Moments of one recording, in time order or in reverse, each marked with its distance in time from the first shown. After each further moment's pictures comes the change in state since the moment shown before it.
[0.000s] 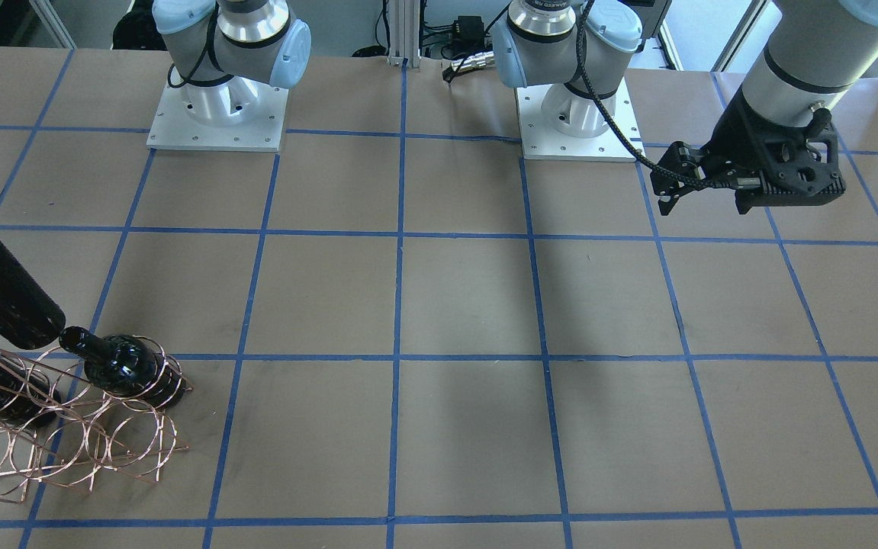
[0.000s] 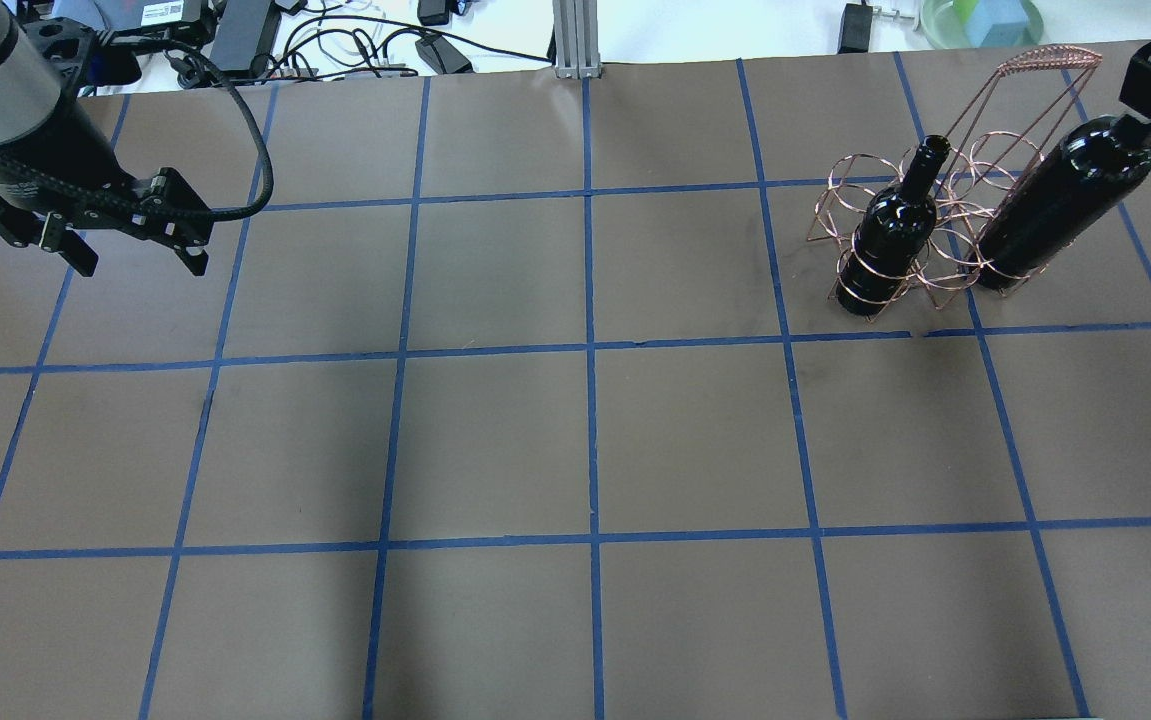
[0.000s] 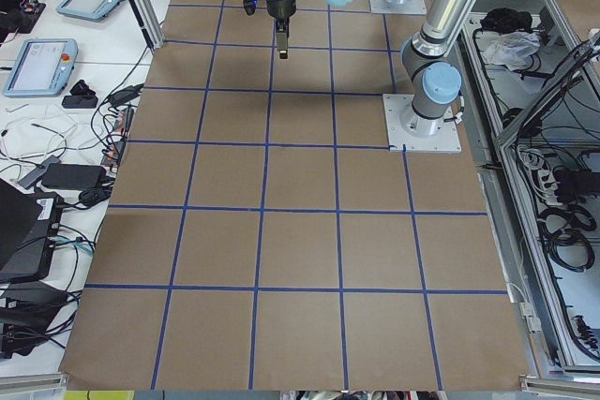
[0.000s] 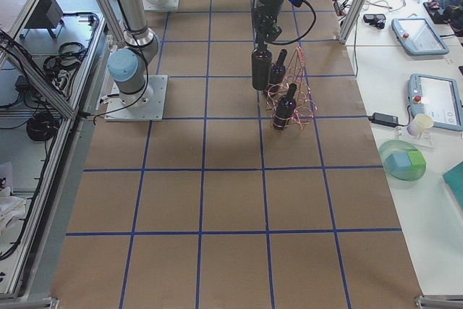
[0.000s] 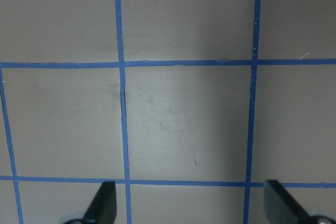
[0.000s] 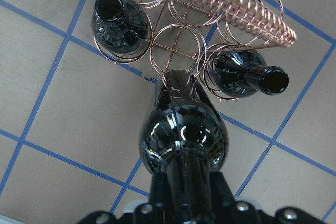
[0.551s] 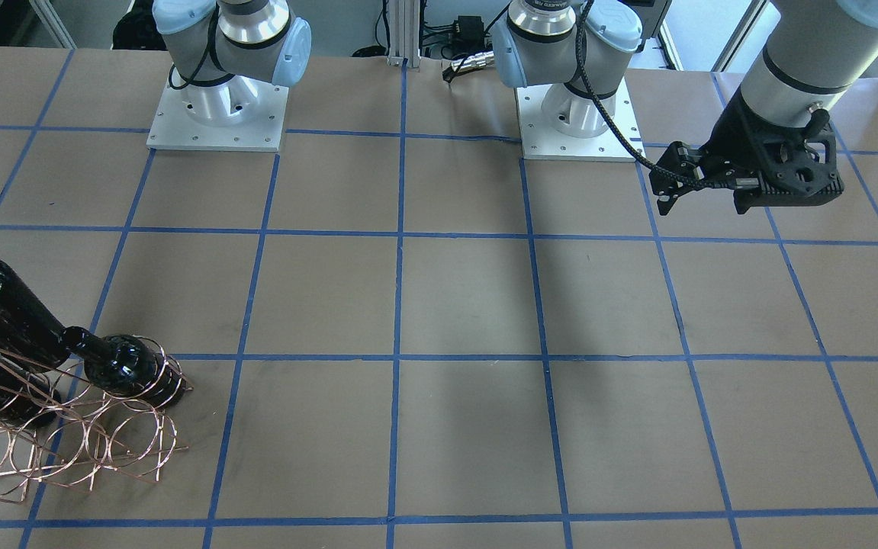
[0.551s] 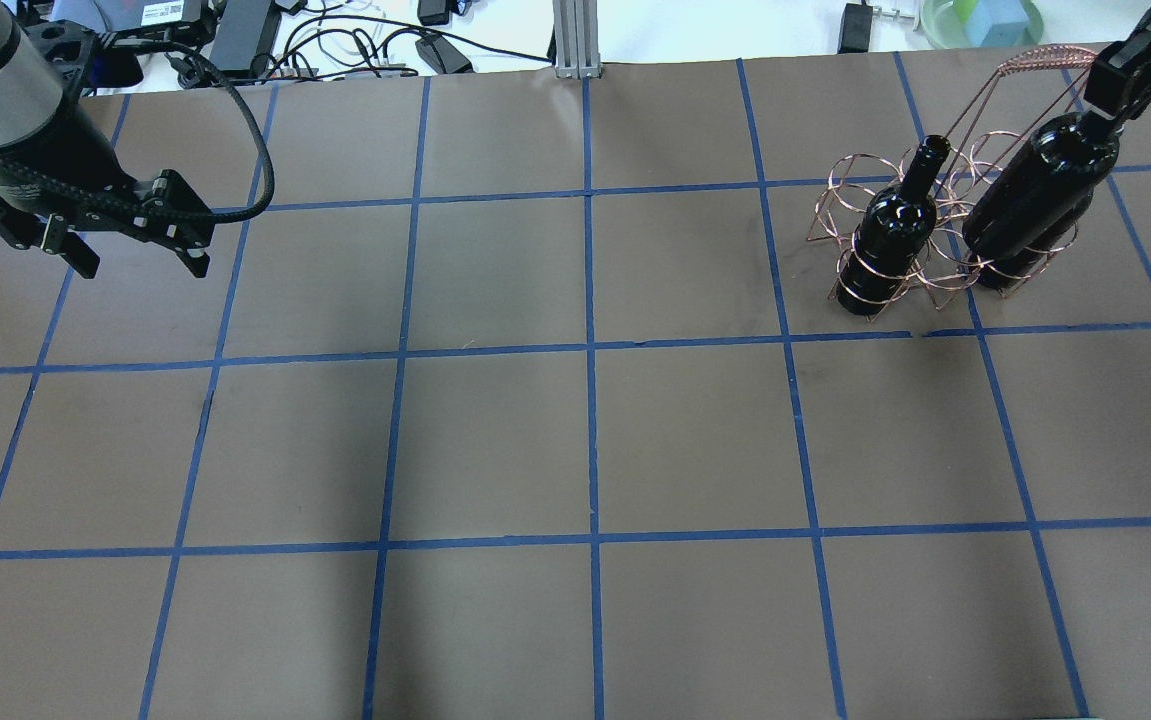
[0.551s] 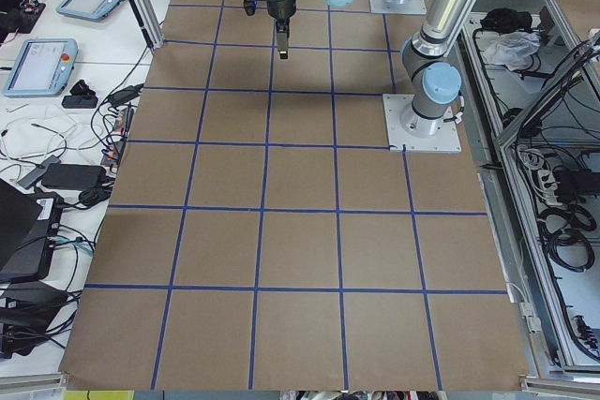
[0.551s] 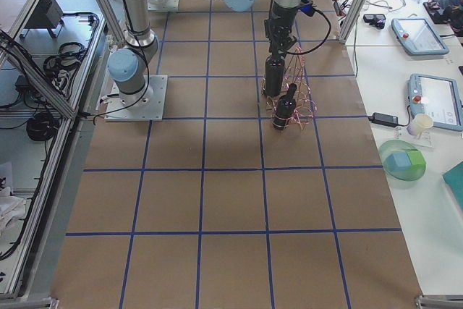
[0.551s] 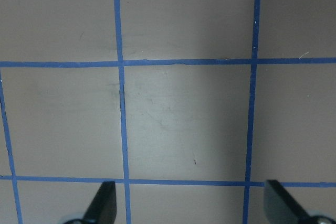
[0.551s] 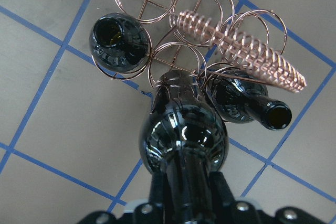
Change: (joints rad) left arm 0.000 0.001 -0.003 0.000 -0.001 0.000; right arm 0.029 0.041 -0.001 -0.054 -0.001 -0.029
